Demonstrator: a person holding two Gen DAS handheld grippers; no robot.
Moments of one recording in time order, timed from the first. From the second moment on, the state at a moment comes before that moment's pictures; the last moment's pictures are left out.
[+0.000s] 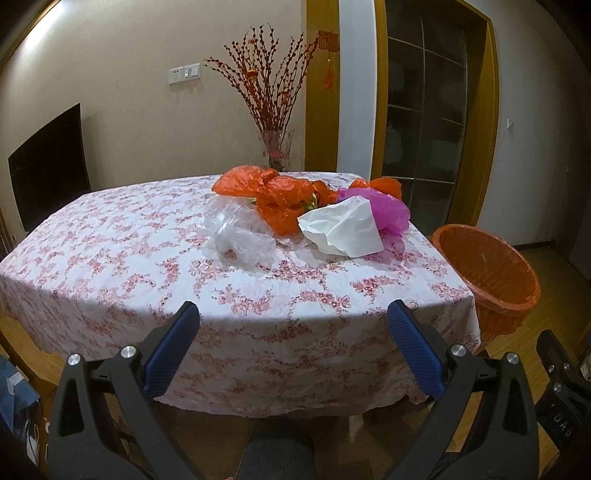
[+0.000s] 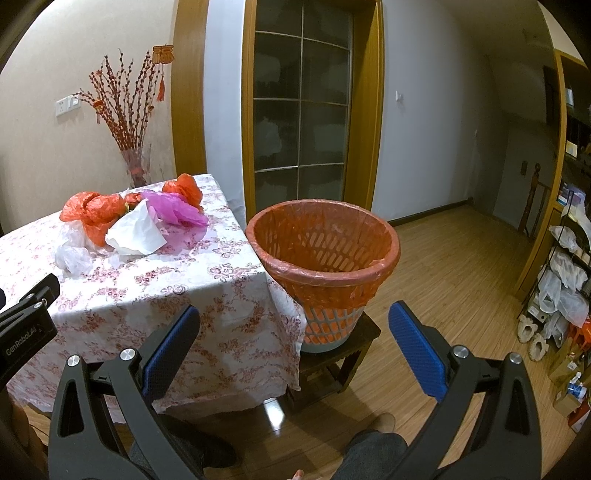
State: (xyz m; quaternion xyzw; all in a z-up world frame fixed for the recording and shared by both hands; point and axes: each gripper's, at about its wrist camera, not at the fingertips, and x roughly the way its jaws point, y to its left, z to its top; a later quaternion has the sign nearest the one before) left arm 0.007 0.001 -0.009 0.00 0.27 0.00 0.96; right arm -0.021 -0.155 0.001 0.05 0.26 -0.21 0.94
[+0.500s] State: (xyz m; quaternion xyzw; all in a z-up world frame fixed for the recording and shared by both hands) left arm 0.062 0.039 -0.029 -0.05 0.31 0.01 0.95; right arm 0.017 -0.158 -0.009 0.04 0.28 -0.16 0.95
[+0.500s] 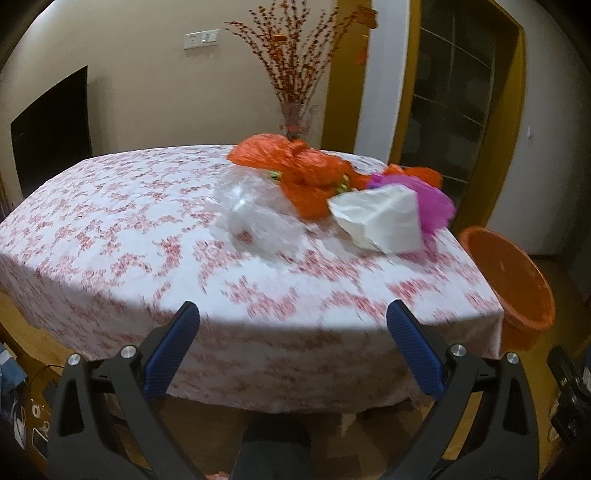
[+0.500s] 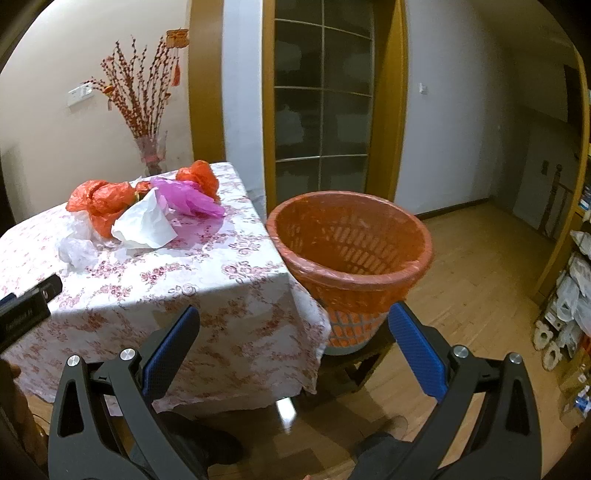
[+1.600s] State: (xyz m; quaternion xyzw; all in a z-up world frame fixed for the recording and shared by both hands) left arm 0.206 0.129 -0.039 -0.10 0.35 0.03 0.93; right arm 0.149 -0.147 0.013 0.03 0.27 -0.09 0.96
